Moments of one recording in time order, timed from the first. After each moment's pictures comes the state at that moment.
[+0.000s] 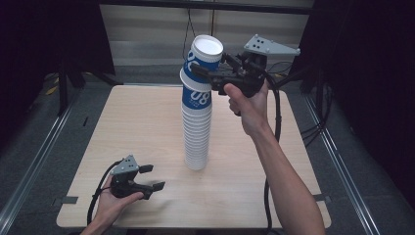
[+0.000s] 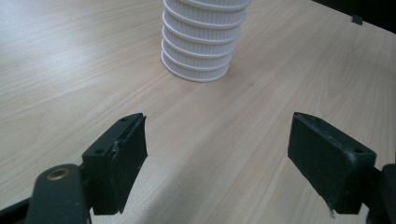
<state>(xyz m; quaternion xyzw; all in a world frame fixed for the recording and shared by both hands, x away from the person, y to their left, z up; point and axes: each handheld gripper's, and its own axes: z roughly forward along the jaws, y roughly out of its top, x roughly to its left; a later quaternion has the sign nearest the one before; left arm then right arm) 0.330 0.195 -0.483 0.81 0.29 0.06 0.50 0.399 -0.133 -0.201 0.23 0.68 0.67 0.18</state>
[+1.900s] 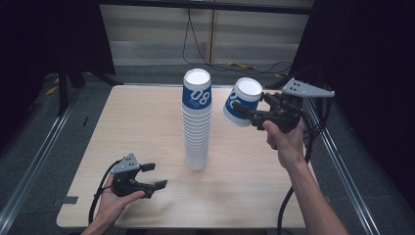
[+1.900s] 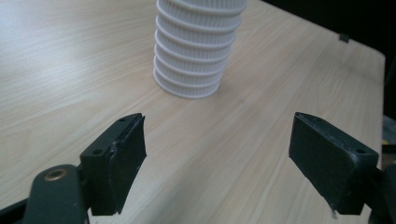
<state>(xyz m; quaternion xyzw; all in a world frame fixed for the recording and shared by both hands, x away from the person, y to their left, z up) 0.330 0.189 -0.477 0.80 0.29 0.05 0.53 0.360 -0.218 -0.265 0.31 0.70 0.61 0.19</state>
